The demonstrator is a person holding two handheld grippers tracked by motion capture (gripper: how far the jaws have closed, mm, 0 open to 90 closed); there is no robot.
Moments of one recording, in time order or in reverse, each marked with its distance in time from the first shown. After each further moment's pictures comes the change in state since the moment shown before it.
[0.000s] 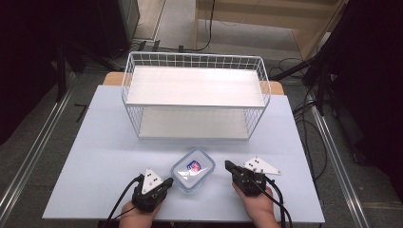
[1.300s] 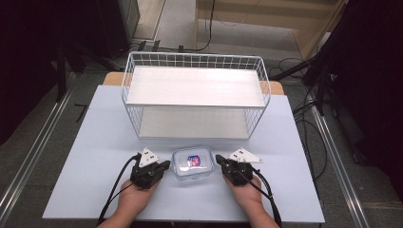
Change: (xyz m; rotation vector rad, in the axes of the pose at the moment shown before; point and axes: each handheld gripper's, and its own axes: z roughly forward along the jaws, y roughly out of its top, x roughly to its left) left arm 0.039 0.022 0.021 0.033 -0.048 -0.012; right arm 0.004 0.005 0.047 0.069 0.005 -0.068
